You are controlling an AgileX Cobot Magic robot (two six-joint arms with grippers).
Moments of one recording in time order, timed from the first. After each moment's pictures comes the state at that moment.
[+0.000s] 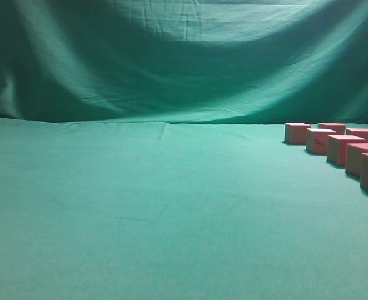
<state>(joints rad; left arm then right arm) -0.01 -0.01 0.02 -0.09 0.35 -0.02 0.10 0.27 -0.43 0.18 0.62 0.01</state>
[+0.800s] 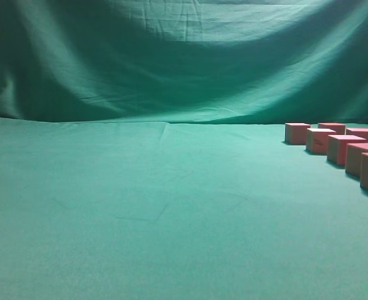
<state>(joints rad) -0.01 -0.01 0.02 -0.09 0.35 -0.02 0.10 0.93 -0.64 0.36 0.96 -0.20</state>
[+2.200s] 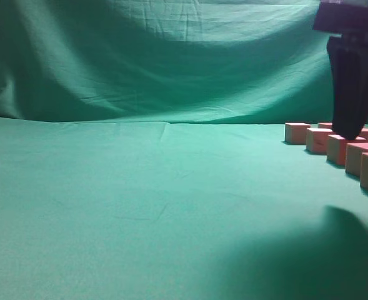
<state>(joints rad) -0.01 -0.01 0.02 -0.09 0.35 -0.02 0.44 1.48 -0.78 0.03 0.66 0.12</state>
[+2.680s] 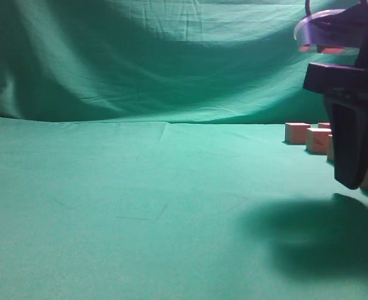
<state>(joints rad) -0.01 -0.01 0.02 -0.09 0.35 -0.02 0.44 1.62 -0.78 0.03 0.61 0.12</state>
